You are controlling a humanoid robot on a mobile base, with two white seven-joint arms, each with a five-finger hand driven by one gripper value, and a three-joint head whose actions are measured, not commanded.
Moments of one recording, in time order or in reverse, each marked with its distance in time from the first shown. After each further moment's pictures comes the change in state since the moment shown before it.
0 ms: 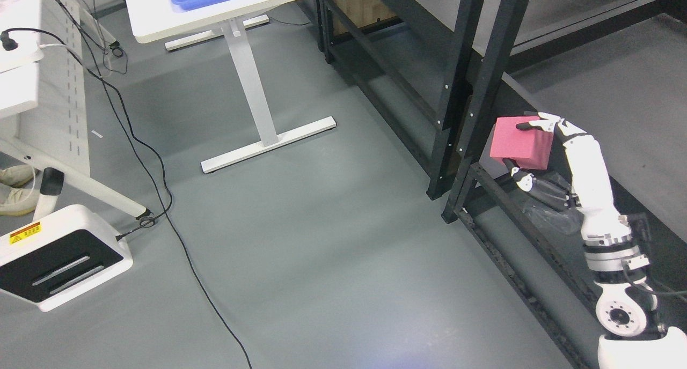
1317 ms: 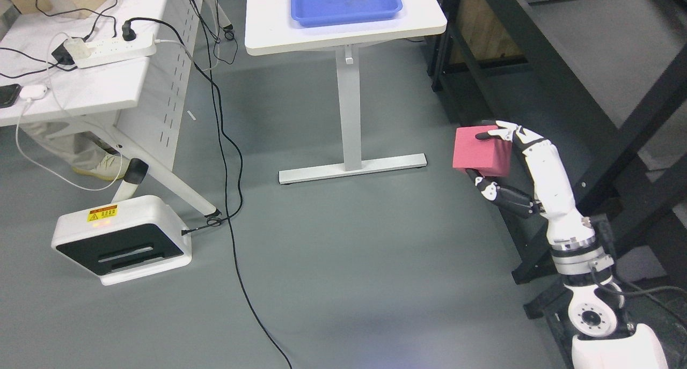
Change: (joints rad) left arm 0.000 0.000 0.000 0.000 0.000 -0.006 0.000; right arm 0.000 0.039 0.070 -0.002 0.000 -0.035 0.013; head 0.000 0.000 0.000
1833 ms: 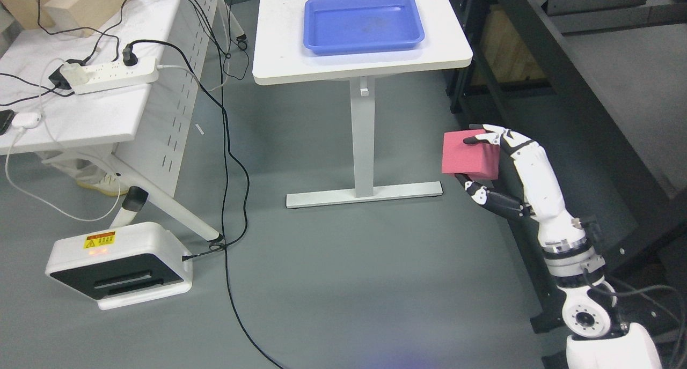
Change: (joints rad) left arm 0.000 0.000 0.000 0.000 0.000 -0.002 0.000; right arm 0.000 0.004 0.027 0.000 0.000 -0.032 0.011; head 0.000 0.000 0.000
